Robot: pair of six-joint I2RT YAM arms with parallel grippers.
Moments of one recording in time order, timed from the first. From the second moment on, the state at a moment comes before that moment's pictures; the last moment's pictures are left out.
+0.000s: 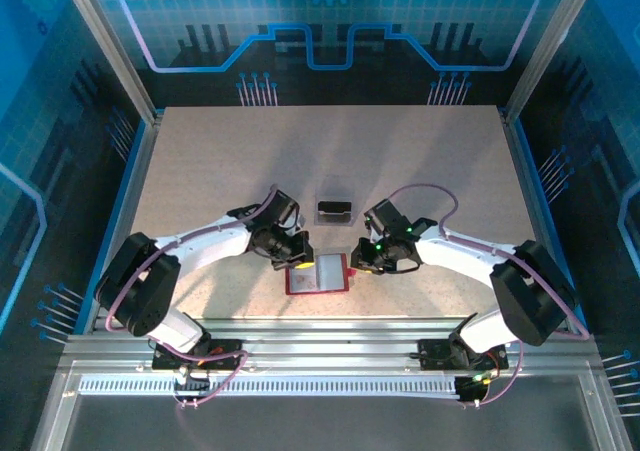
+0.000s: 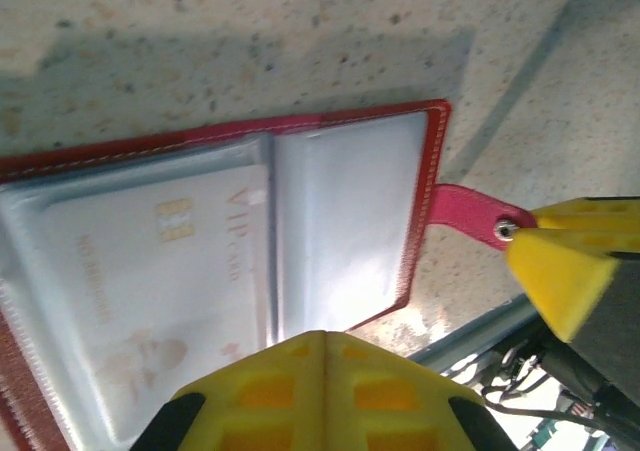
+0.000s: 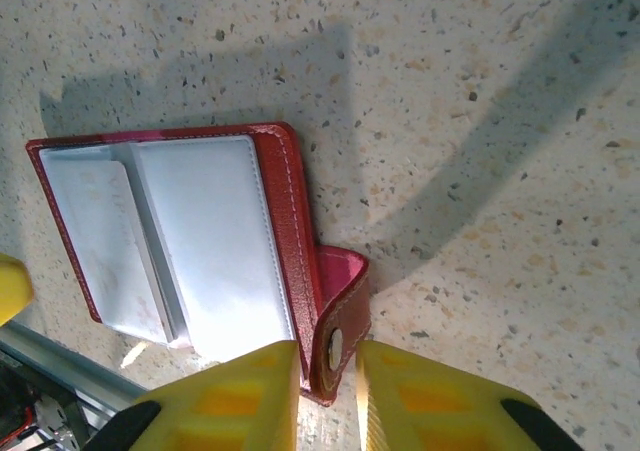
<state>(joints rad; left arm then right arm) -0.57 1.53 0.85 -0.49 0.50 -0.85 0.64 1.45 0.77 -0.48 -0.32 0.84</state>
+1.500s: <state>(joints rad) -0.55 1.52 0.72 -0.48 0.46 -0.83 0.82 1.78 0.93 -0.18 -0.50 0.95</state>
